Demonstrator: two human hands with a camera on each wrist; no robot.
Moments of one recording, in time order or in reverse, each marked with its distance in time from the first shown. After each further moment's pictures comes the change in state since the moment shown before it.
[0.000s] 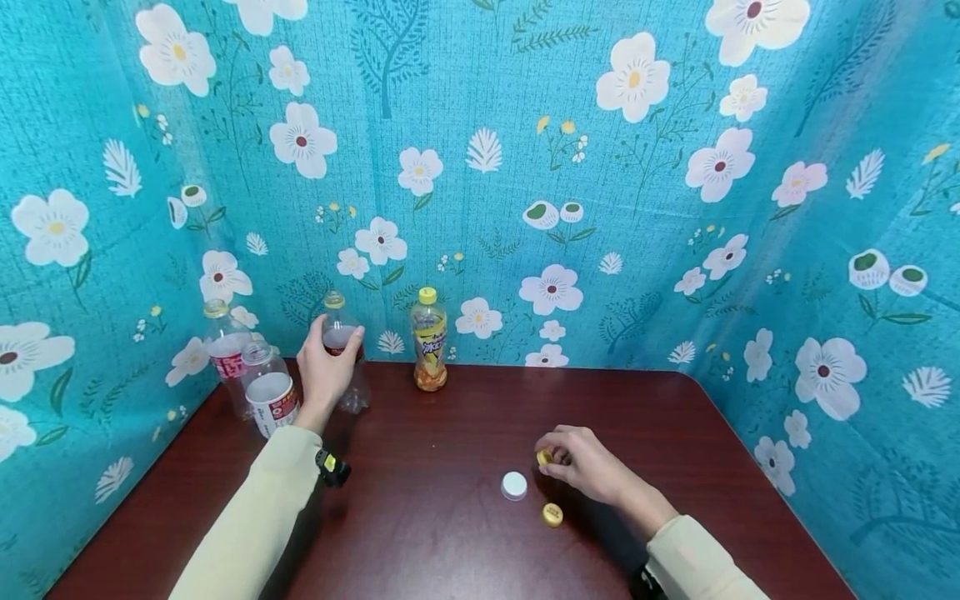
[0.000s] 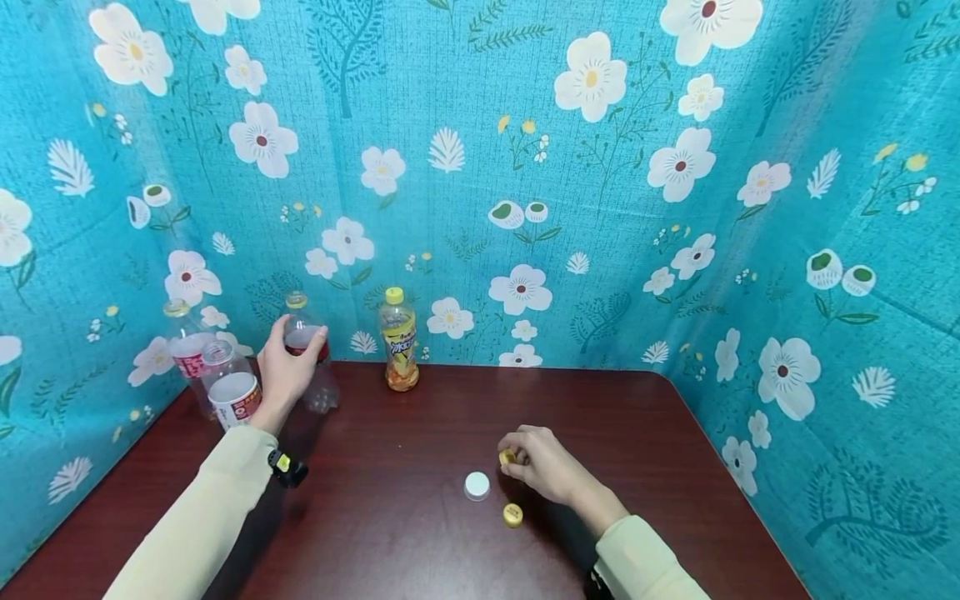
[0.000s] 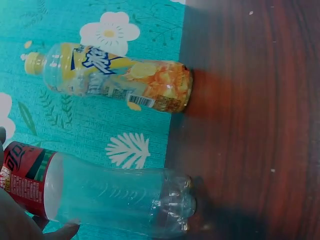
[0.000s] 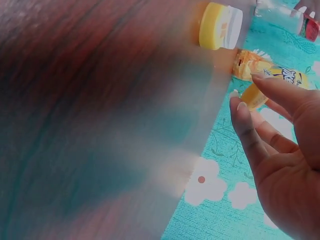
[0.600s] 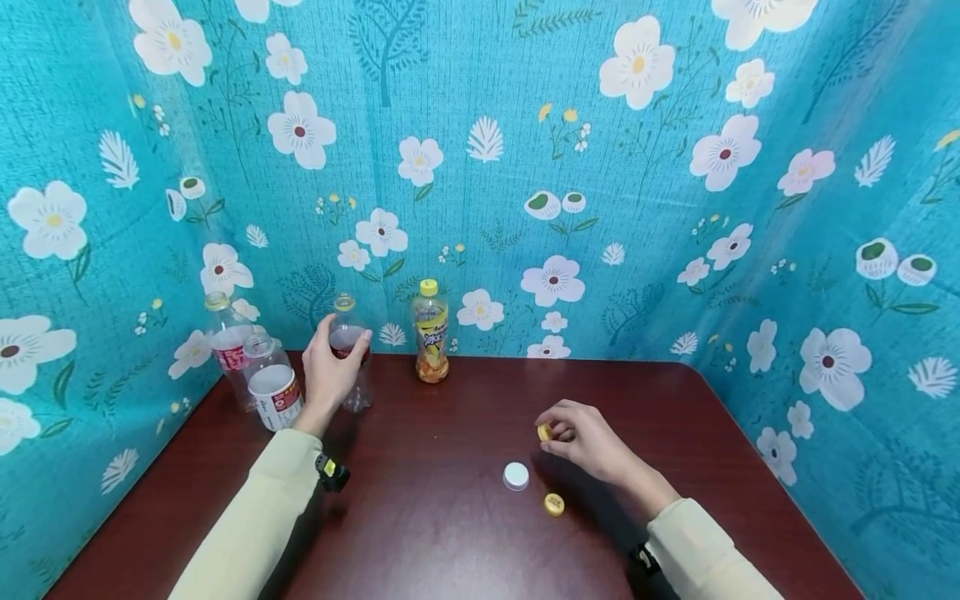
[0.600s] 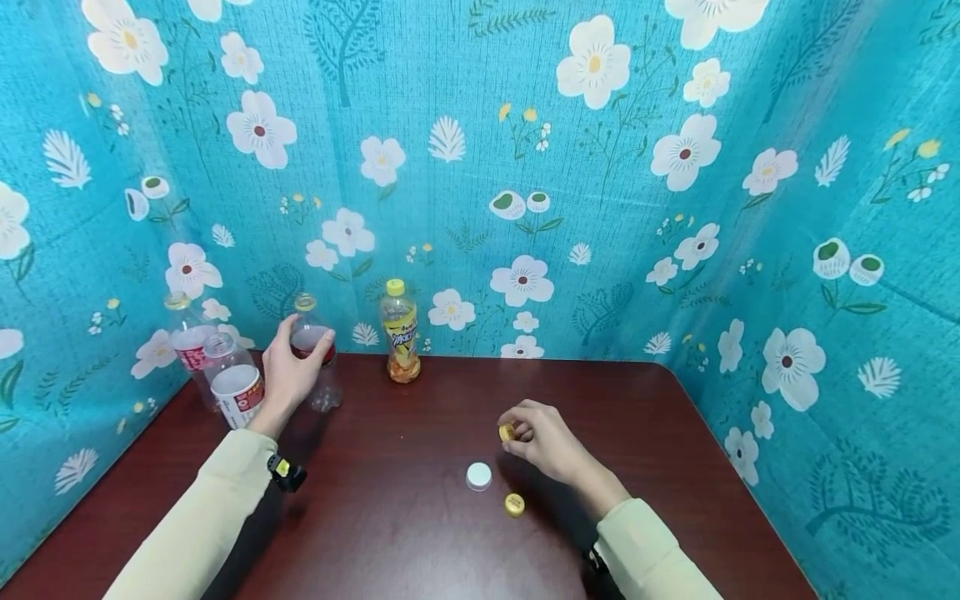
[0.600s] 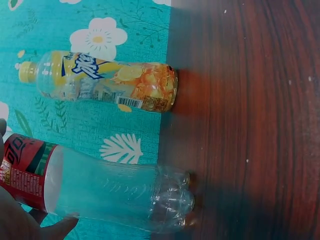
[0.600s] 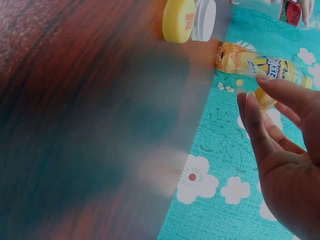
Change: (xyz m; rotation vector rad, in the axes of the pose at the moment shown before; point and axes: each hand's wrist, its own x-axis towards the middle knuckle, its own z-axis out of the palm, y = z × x) left_hand -0.015 0.002 -0.005 0.016 -0.071 0.046; right_hand 0.008 -0.004 -0.009 0.127 0.110 0.056
